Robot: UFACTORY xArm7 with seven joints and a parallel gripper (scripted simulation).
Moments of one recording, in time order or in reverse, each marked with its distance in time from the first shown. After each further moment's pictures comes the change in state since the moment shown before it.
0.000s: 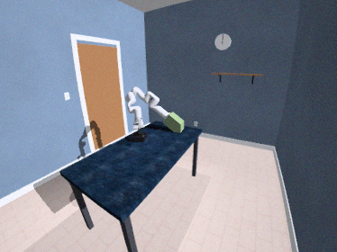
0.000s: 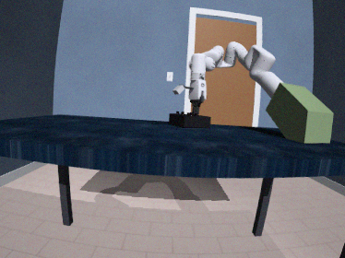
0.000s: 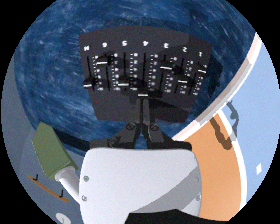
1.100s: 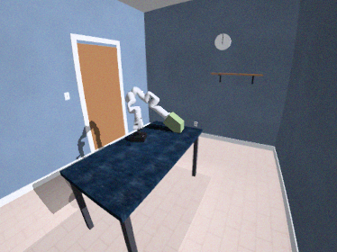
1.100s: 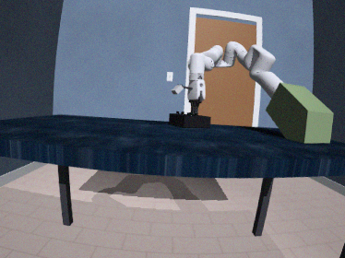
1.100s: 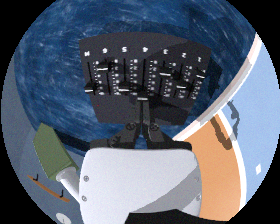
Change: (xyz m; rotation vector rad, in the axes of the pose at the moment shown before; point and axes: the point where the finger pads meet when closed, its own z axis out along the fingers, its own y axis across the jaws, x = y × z) arm 0.007 0.000 0.000 0.000 -0.001 0.000
